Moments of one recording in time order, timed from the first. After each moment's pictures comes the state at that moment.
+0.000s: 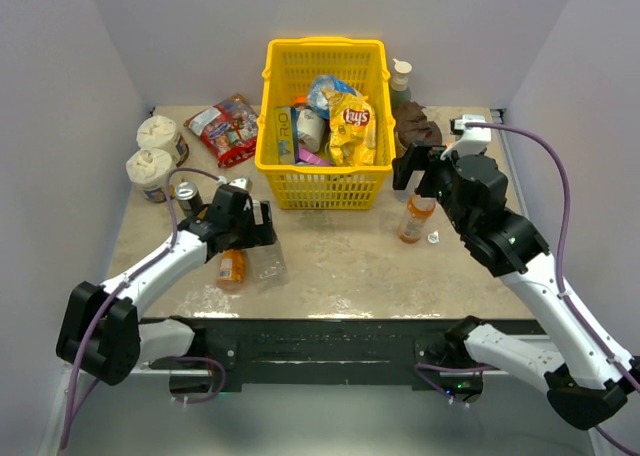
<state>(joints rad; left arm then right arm) -0.41 1.21 0.74 -0.43 -0.03 -0.53 0.58 0.94 1.20 -0.48 0.41 0.35</state>
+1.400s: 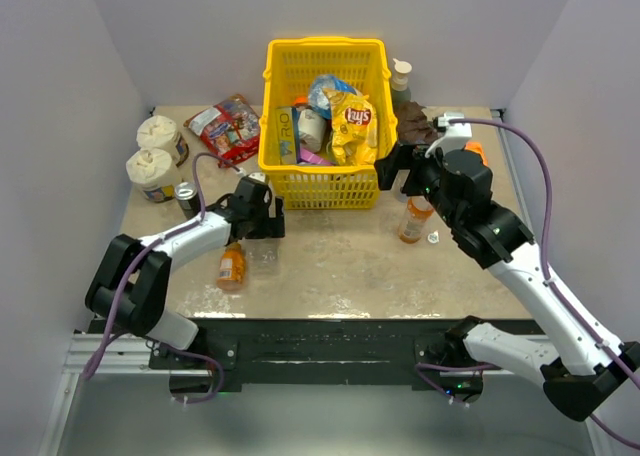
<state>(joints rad) -0.46 1.49 0.82 -0.28 -0.13 -0.43 0.58 1.01 1.18 -0.41 0.27 0.39</state>
